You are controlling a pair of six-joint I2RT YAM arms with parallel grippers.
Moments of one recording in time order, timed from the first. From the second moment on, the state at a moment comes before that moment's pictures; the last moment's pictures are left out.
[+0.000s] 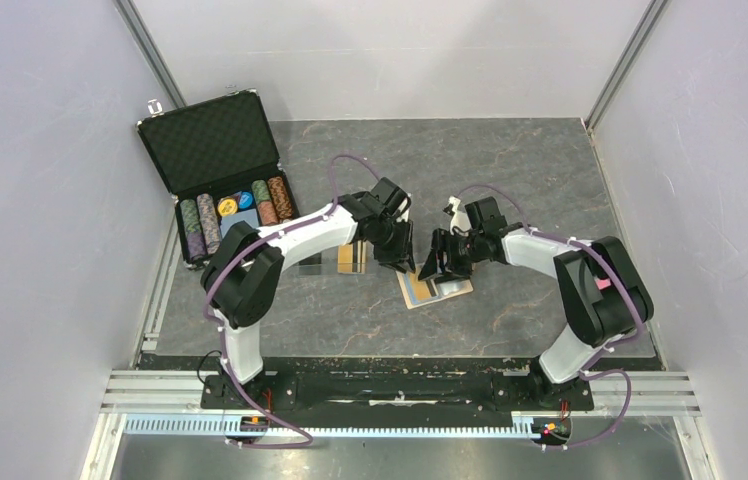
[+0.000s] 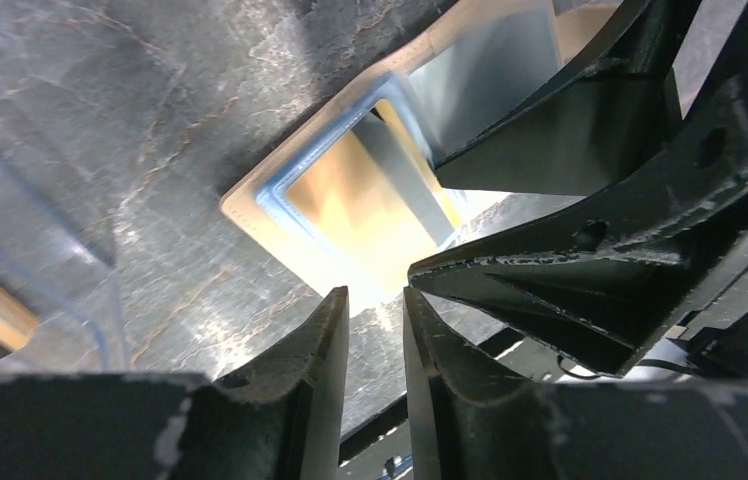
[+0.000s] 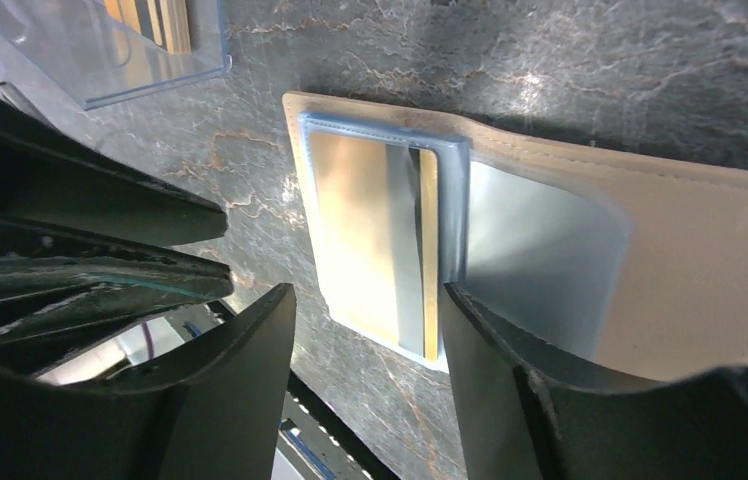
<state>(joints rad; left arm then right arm) -0.75 1.89 1.39 -0.60 0.29 -0.59 0.36 1.65 0.81 -0.21 -0.64 0.43</state>
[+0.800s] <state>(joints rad) -0.72 1.92 1.23 -0.37 0.45 -0.74 0.36 1.69 0.82 -0.28 -0.59 0.34</state>
